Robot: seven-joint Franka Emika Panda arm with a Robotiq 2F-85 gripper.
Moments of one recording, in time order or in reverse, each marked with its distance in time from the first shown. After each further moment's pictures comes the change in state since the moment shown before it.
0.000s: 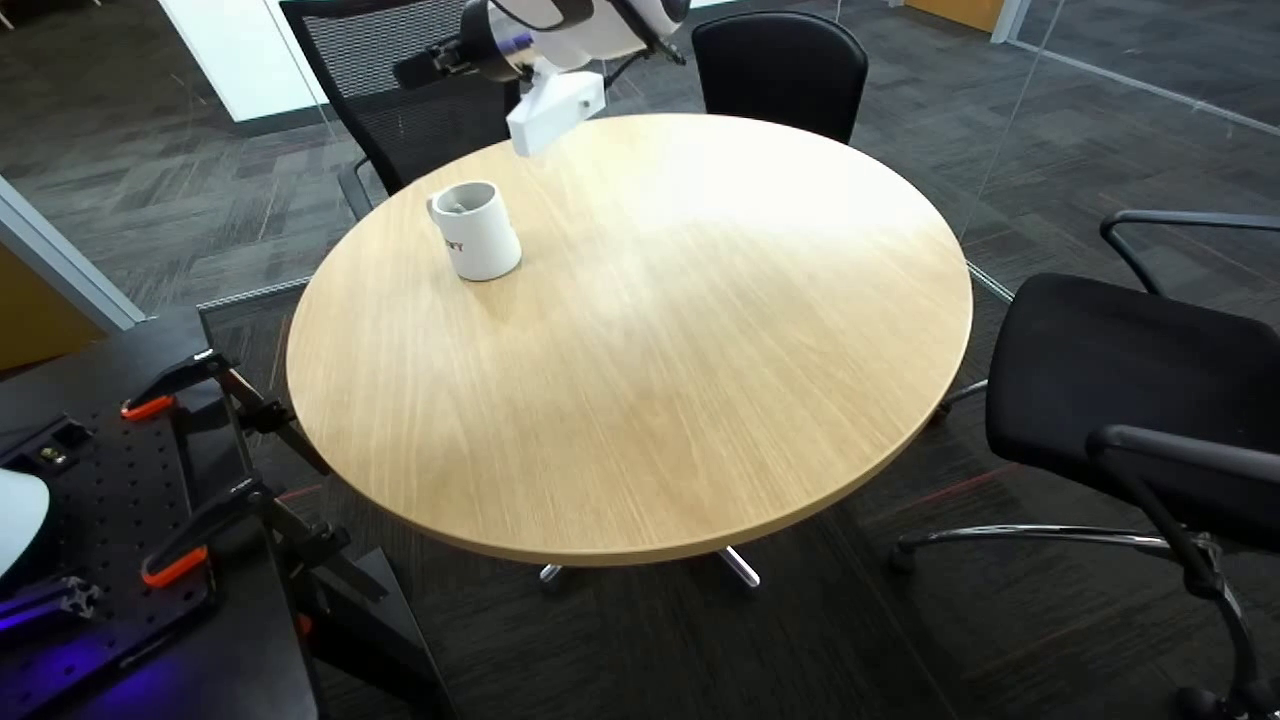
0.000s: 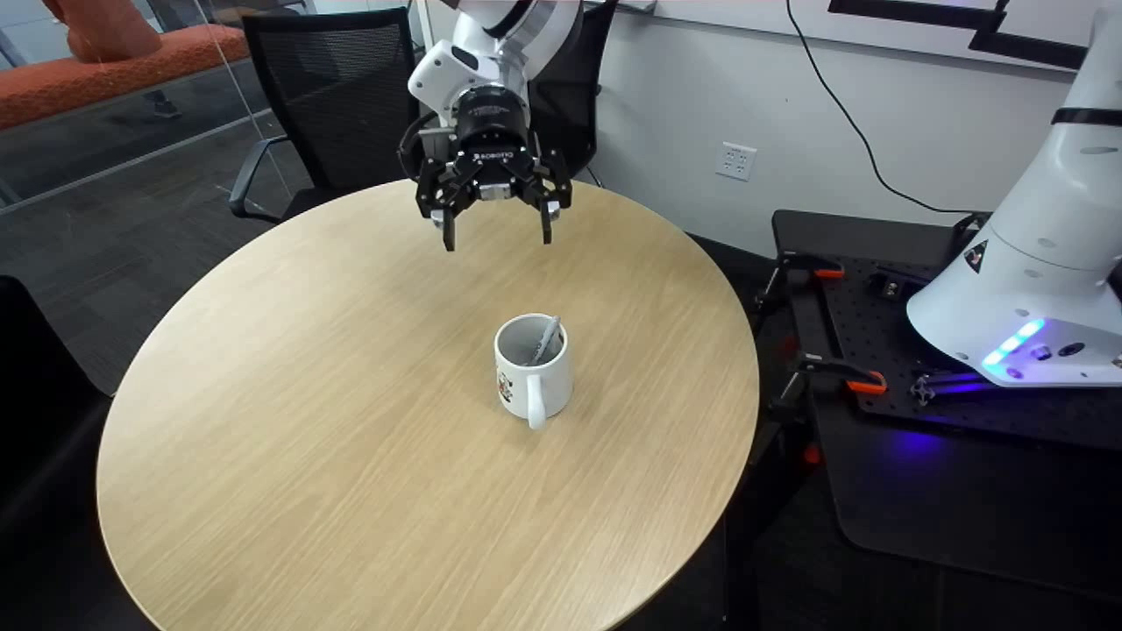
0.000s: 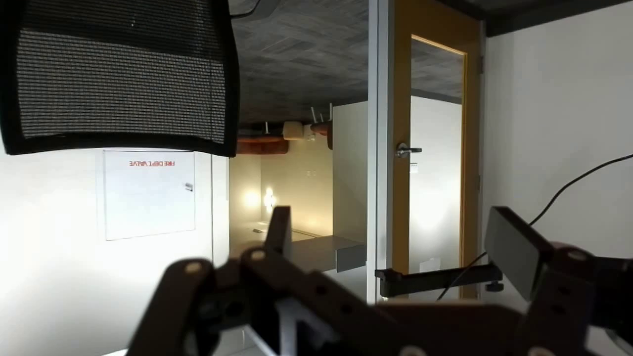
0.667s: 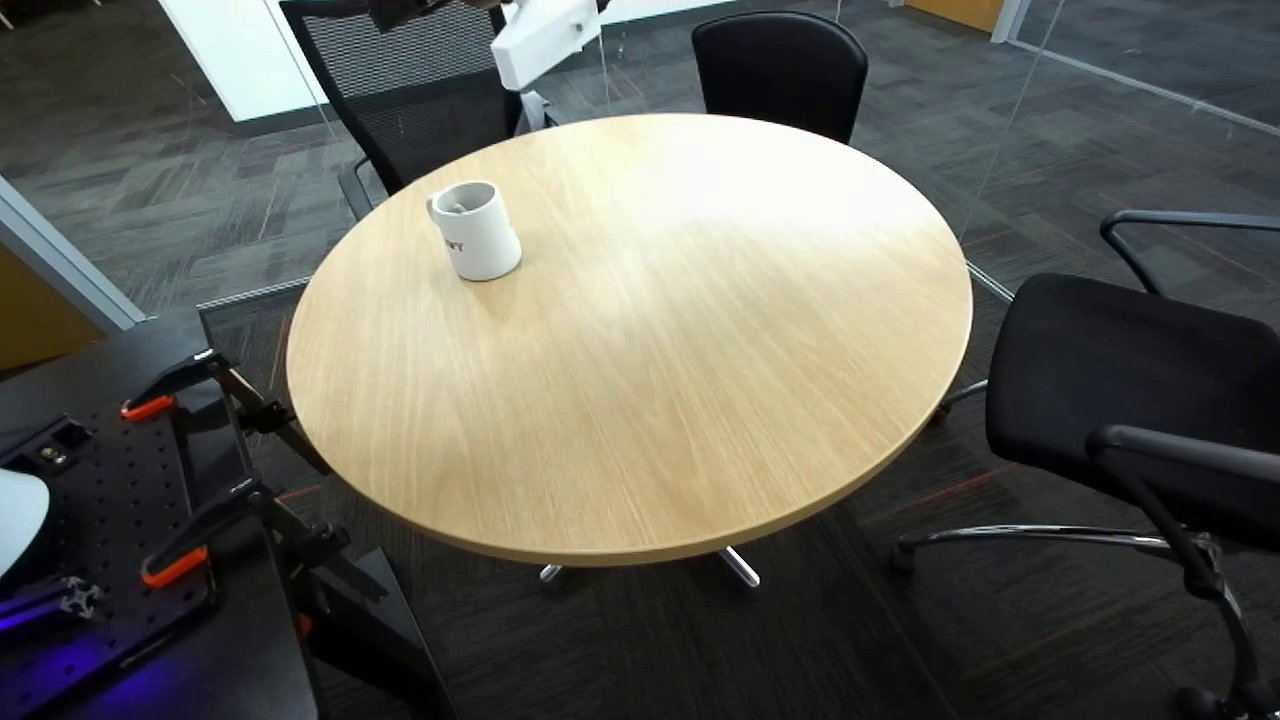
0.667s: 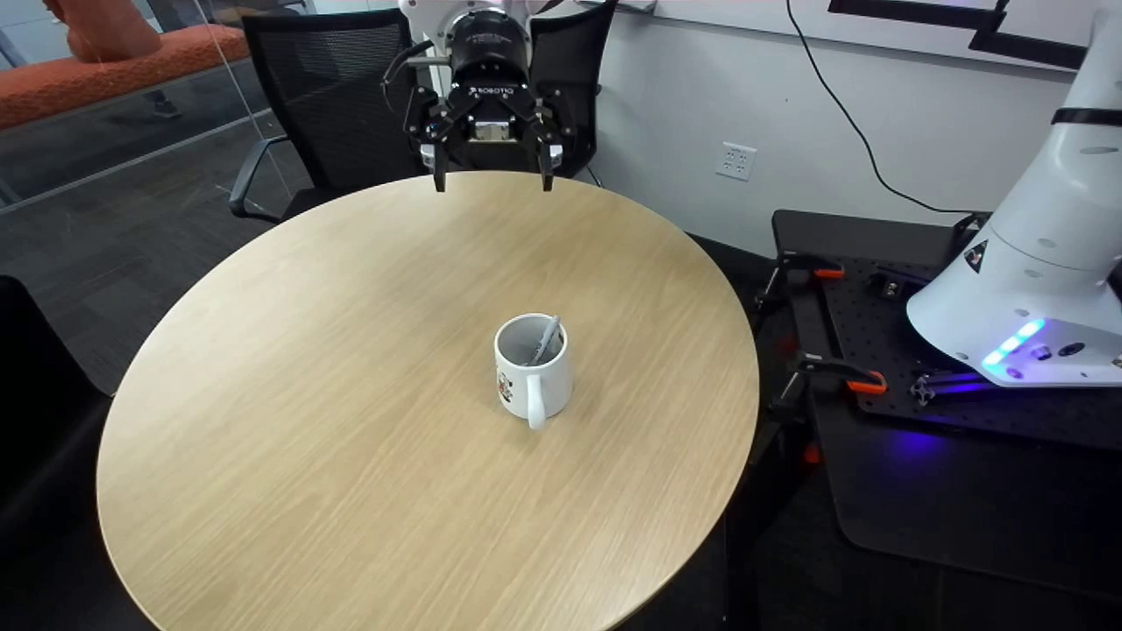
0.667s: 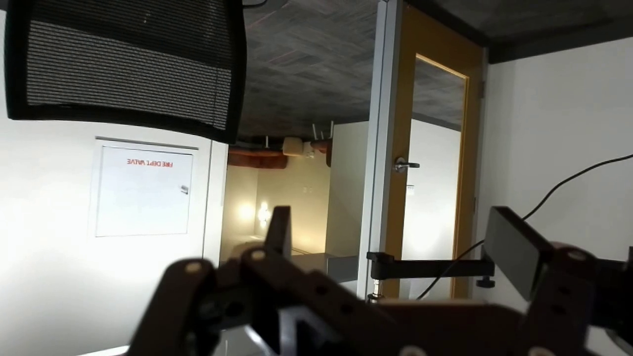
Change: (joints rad) arm 0.006 -0.140 -0.010 -0.051 -0.013 0.001 -0.001
